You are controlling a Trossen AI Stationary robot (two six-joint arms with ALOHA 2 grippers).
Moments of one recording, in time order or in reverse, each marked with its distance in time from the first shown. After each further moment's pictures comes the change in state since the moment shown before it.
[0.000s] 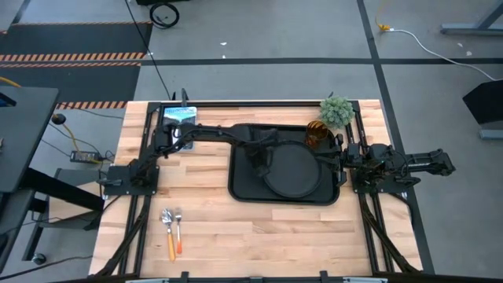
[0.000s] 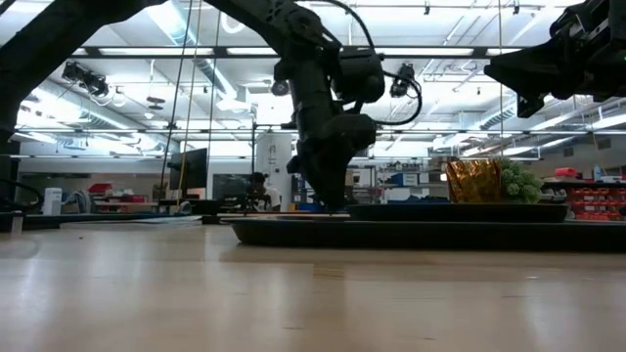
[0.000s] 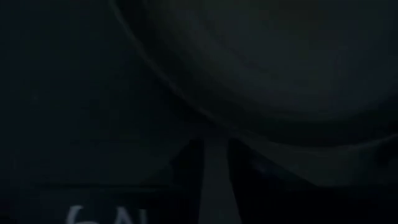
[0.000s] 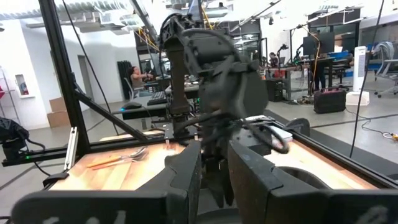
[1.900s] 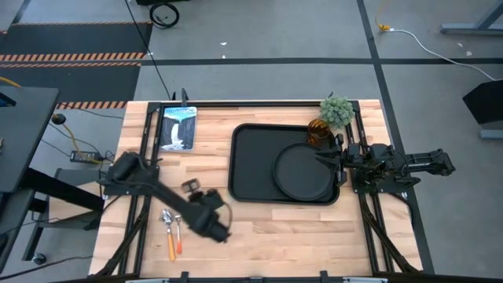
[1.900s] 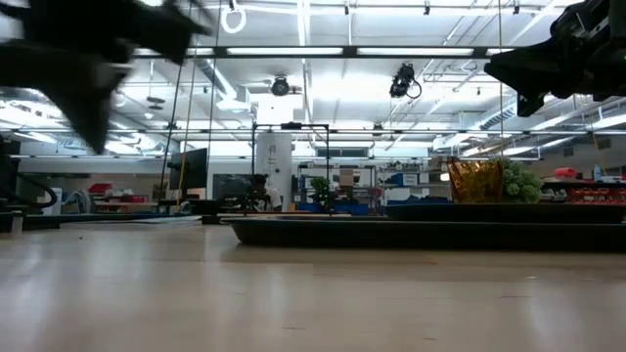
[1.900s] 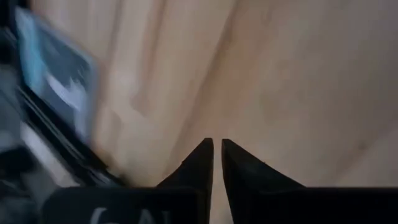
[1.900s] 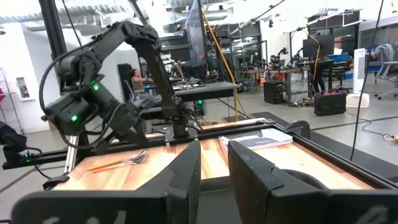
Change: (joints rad) left arm -0.737 -0.303 -0.371 -0.584 -0.463 -0.851; right arm 0.000 0.000 0.000 0.011 0.000 0.000
